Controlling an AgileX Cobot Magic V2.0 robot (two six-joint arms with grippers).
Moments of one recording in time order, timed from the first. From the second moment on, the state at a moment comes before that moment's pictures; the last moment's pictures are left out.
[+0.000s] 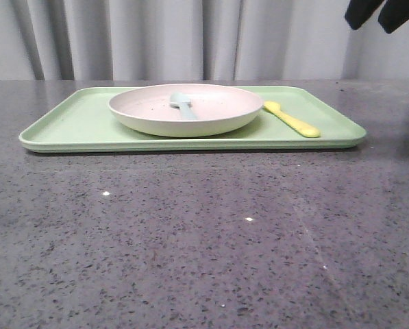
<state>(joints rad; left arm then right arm) -0.11 0.70 -0.77 -0.29 0.64 0.08 0.29 1.35 -1.25 0.16 0.86 0.06</state>
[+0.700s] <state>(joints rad) -0.11 0.51 -0.66 -0.29 0.62 0.08 0.29 0.86 -0.79 0.13 0.63 0.06</state>
